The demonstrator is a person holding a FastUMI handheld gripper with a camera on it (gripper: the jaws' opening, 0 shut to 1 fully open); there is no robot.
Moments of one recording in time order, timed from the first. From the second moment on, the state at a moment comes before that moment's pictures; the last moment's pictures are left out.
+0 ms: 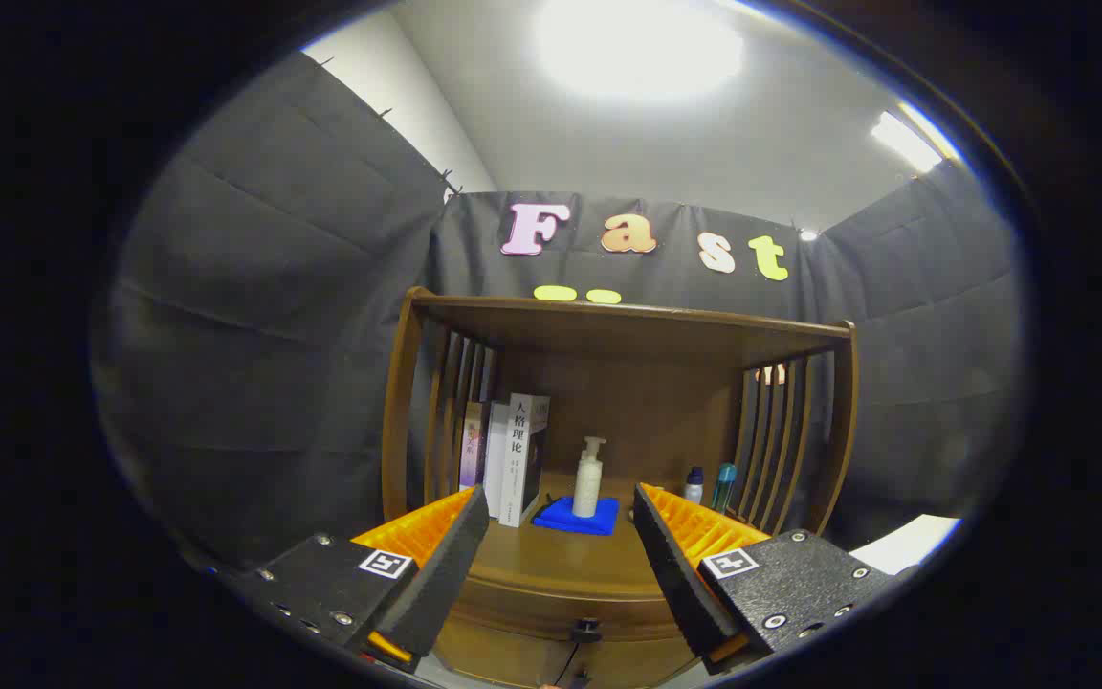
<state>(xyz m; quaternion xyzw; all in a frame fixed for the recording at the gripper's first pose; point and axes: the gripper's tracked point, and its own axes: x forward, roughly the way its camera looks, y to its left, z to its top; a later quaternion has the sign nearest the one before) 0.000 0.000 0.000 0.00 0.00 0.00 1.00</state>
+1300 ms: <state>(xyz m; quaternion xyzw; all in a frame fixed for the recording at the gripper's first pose) 0.020 -0.038 -0.074 0.02 0.08 -0.06 1.00</state>
